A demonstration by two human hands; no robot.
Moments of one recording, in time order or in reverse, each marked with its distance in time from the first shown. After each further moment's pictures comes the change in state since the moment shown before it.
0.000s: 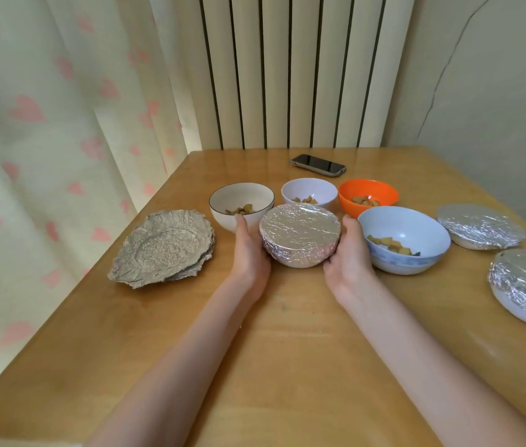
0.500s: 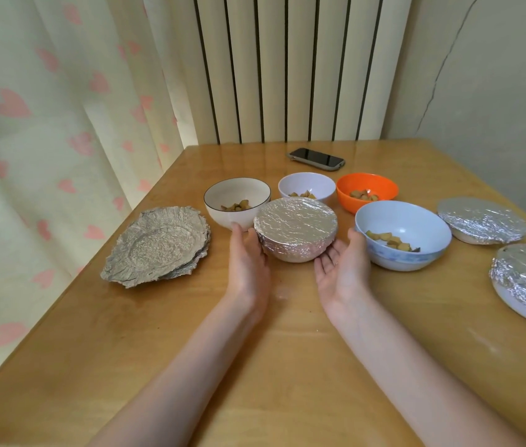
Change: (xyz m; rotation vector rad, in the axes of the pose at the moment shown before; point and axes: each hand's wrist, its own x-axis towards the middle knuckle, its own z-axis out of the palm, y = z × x) left_hand -0.032 -0.010 0.004 0.133 -0.062 0.037; right_hand -0.017 0.010 -0.003 0.186 0.072 0.069
